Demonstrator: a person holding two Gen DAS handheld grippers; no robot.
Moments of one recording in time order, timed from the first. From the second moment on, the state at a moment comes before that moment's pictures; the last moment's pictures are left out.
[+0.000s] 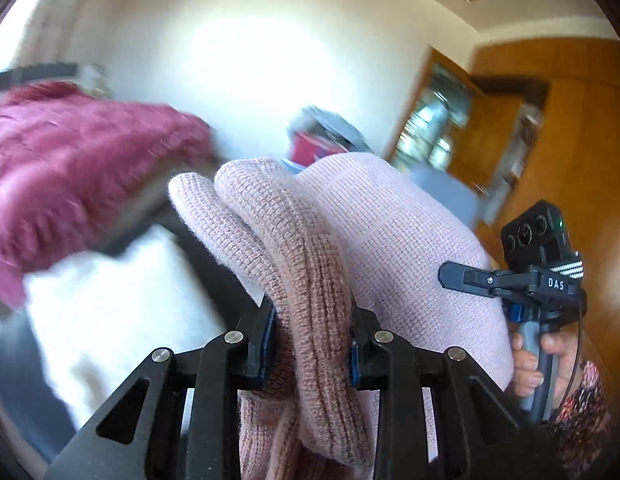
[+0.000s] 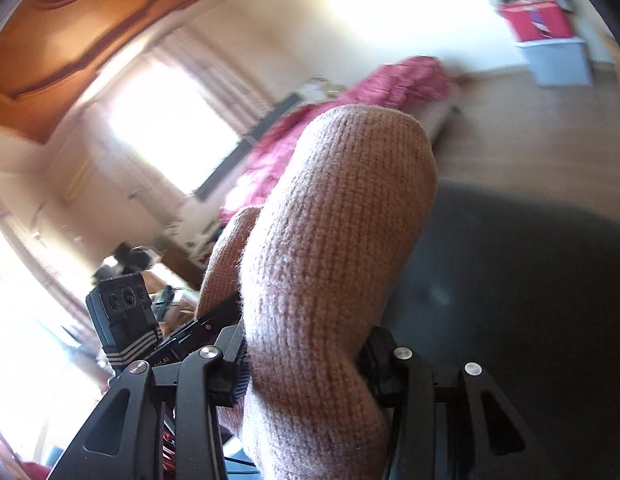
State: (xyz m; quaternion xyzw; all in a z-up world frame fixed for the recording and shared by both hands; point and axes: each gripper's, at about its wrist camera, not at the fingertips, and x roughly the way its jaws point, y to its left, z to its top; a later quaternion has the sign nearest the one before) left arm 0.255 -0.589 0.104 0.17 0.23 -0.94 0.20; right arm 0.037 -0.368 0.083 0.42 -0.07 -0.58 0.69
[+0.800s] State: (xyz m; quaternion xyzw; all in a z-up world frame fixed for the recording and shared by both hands) left arm 0.369 -0.766 -0.054 0.12 0.42 -0.80 0.41; right arm 0.053 -0.654 -0.098 0.51 -0.11 -0.49 0.69
